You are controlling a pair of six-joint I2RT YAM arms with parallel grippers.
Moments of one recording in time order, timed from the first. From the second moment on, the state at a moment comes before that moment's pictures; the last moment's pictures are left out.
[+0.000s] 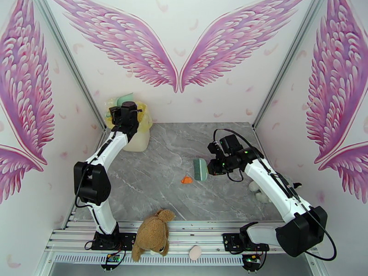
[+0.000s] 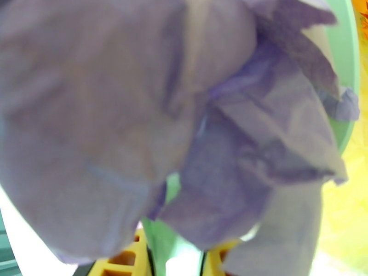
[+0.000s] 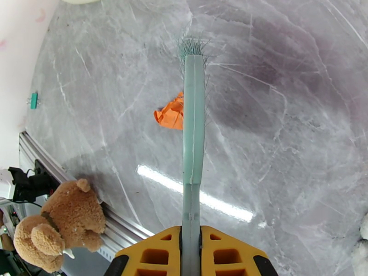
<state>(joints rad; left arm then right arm) -0.19 1.87 1.67 -0.08 -1.07 1.57 0.34 1.33 1.25 -1.06 -0.33 0.16</state>
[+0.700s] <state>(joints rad) -0.17 1.80 1.62 -0.07 -1.02 1.69 0.34 1.33 1.24 -1.05 -0.34 0.16</state>
